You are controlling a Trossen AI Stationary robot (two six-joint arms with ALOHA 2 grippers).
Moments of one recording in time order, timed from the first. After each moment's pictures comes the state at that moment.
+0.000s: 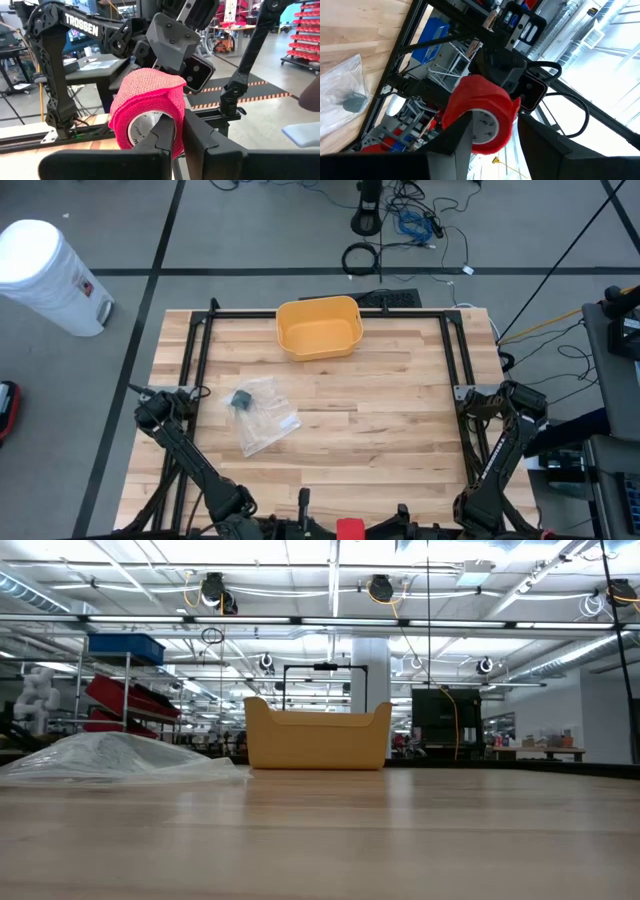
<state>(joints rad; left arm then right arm) -0.81 1.98 1.65 0.35 -0.70 0.08 1.04 1.83 1.47 0.32 1.09 -2.03</state>
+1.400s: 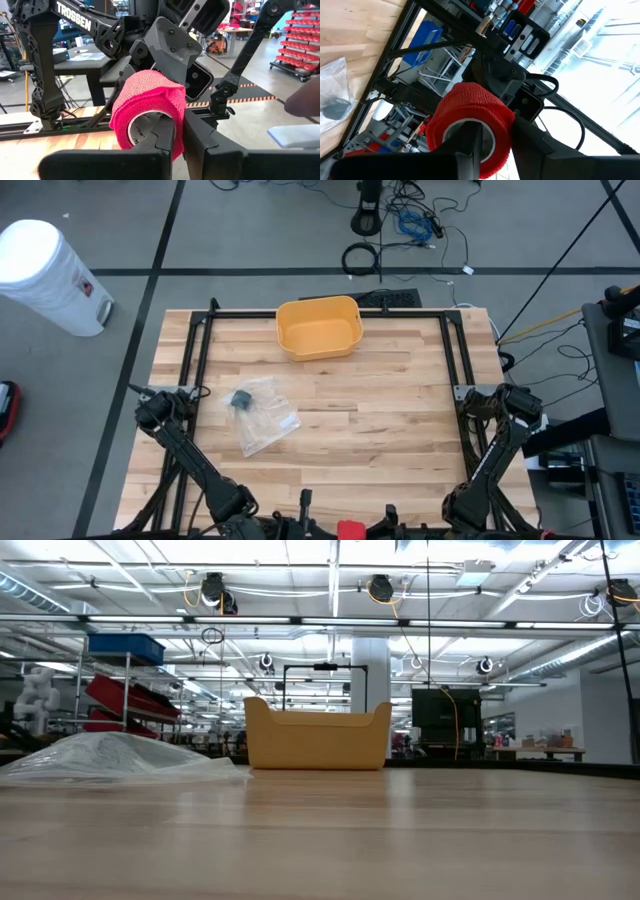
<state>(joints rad) -0.80 1.98 1.64 0.33 -0.67 0.00 1.00 1.88 1.47 0.42 1.00 -2.11</state>
